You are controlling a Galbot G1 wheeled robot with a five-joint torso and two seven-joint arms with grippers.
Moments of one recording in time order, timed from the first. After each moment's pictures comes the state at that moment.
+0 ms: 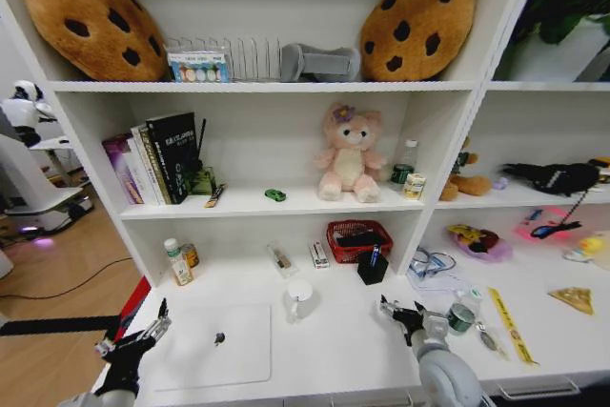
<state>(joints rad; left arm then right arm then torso) 1.97 -1.36 -0.80 -2.33 -0.47 -0.06 -0.25 -1.53 1.07 0.49 1.97 0.66 -0.39 0.48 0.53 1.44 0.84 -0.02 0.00</state>
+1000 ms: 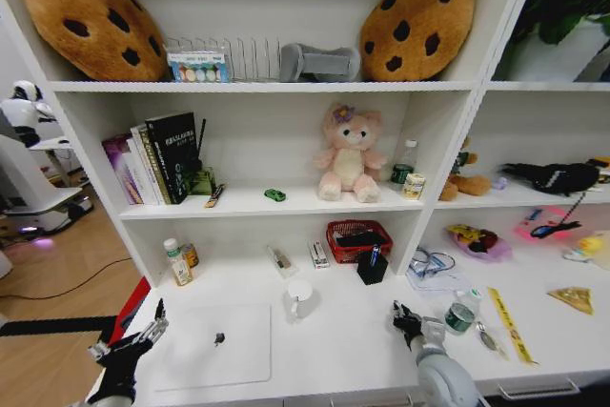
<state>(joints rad) 2.00 -1.40 -0.80 -2.36 -0.46 -0.08 -0.25 -1.53 1.07 0.48 1.94 0.65 -0.36 0.48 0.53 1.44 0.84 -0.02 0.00</state>
